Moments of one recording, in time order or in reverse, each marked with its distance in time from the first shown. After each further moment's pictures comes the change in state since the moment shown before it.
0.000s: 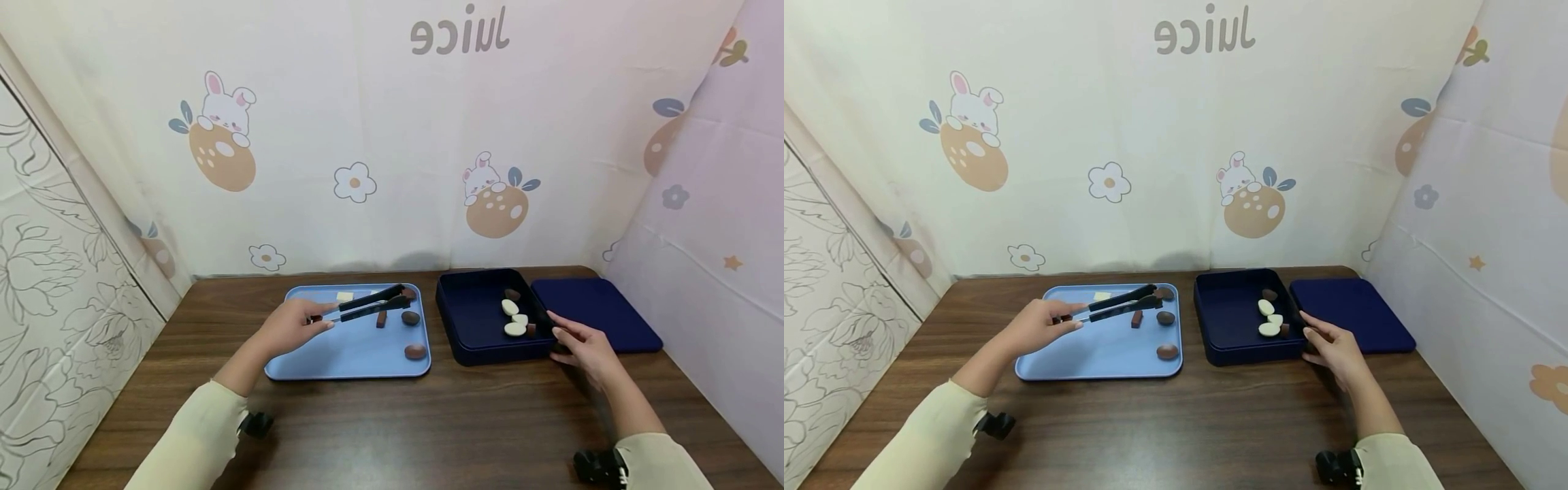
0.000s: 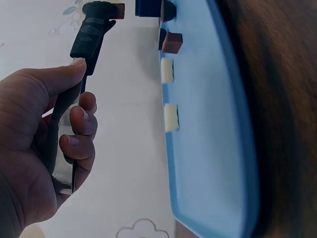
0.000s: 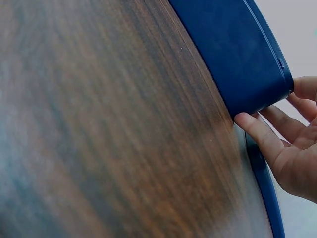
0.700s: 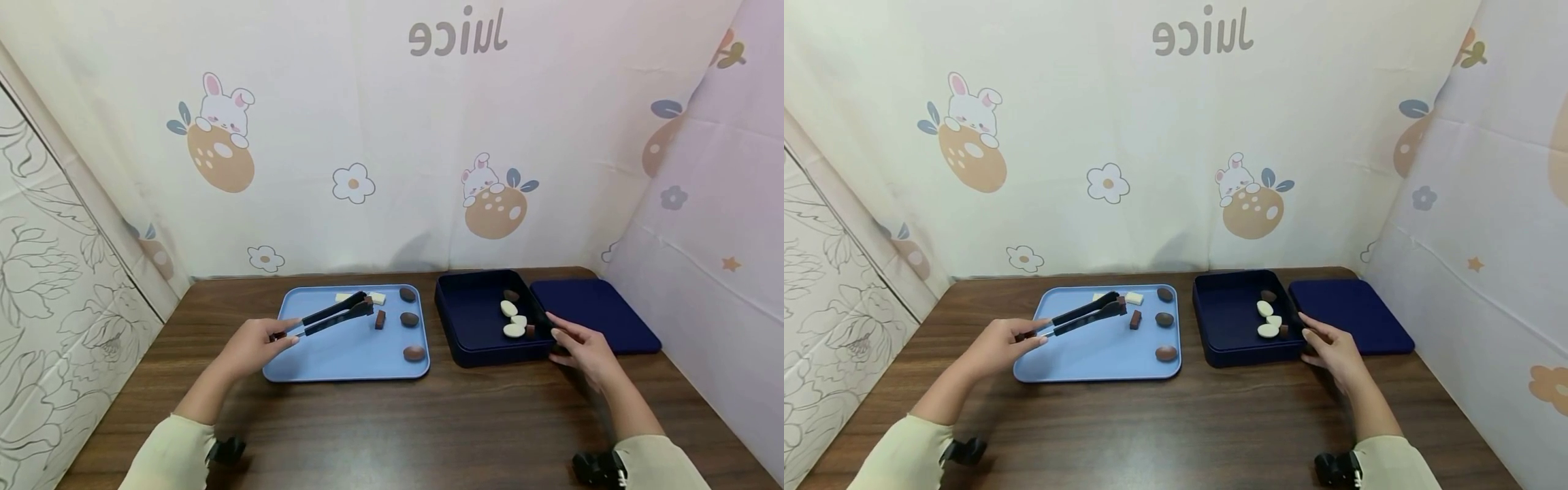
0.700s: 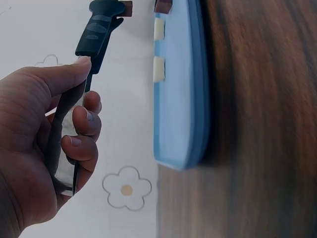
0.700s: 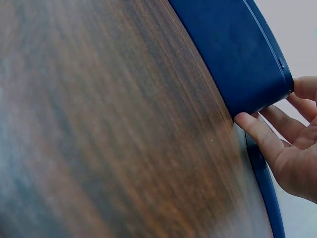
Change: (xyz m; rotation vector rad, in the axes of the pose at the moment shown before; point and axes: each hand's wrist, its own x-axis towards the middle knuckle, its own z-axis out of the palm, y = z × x) left_hand -0.049 -0.030 -0.006 -0.047 0.054 -0.214; right_hand 0.000 0.002 -0.001 -0.002 0.005 -0.001
